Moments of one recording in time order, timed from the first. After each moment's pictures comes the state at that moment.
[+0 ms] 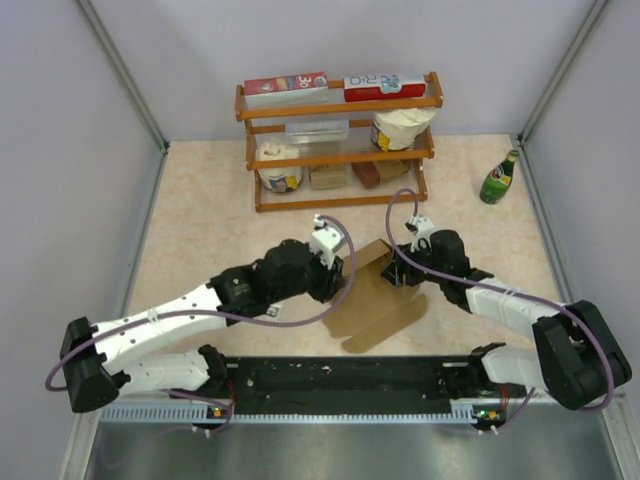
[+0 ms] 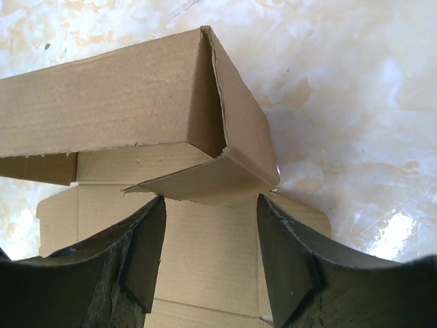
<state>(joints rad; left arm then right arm) -1.00 1.08 0.90 -0.31 -0.06 -0.24 0.43 1.23 0.43 0.19 -0.32 0.25</state>
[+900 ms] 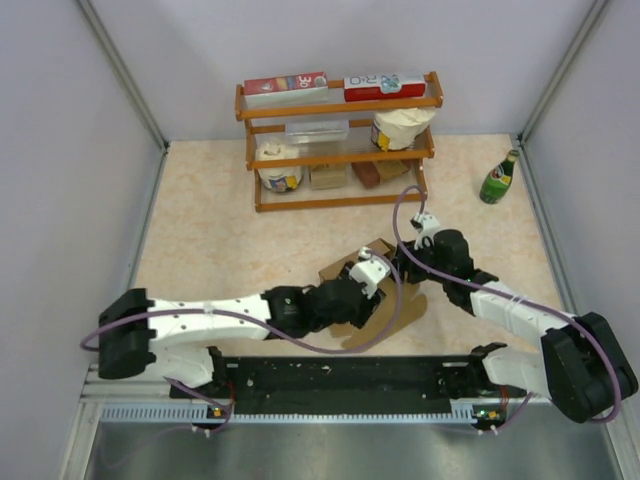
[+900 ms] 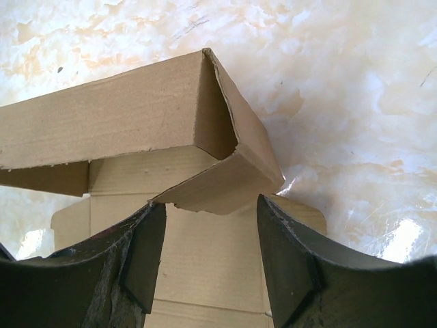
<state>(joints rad) -1.31 1.41 0.86 -0.12 -0.37 -0.31 0.43 1.16 0.43 0.16 -0.29 0.29</state>
